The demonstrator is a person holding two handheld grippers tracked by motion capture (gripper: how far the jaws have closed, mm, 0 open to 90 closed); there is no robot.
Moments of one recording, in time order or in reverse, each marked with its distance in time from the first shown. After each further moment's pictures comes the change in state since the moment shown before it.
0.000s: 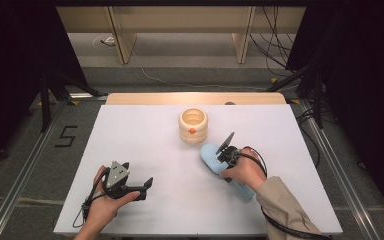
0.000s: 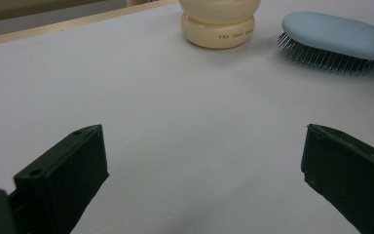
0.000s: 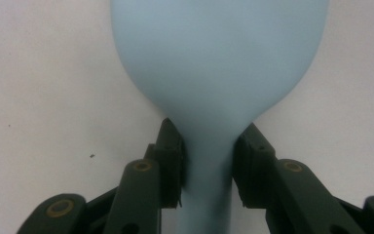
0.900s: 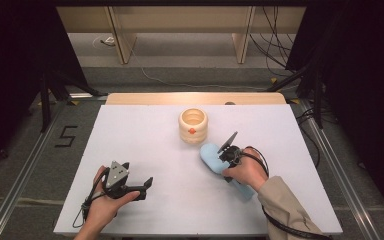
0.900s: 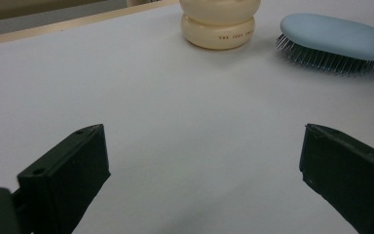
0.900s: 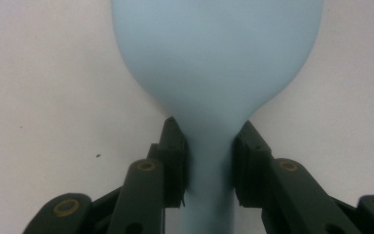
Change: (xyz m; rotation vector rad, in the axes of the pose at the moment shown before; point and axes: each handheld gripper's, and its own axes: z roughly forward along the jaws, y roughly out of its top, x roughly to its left) left arm 0.000 0.000 0.000 -0.004 -0.001 -0.004; right arm -0.004 -0.003 -0.001 -0.024 0.038 0.022
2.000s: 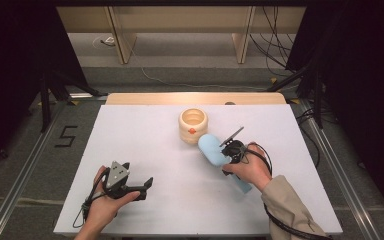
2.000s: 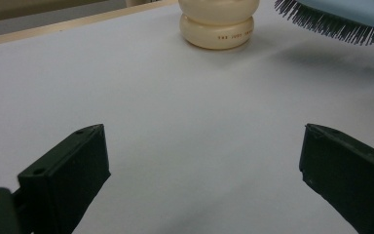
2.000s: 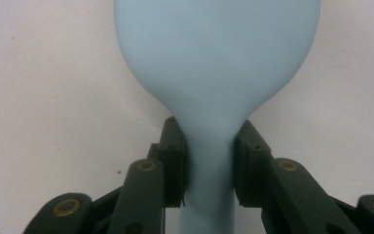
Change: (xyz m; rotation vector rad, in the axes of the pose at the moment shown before) left arm -0.001 0.000 0.000 0.001 -0.001 0.002; right arm 0.000 -0.002 -0.024 -0.149 0.018 0.013
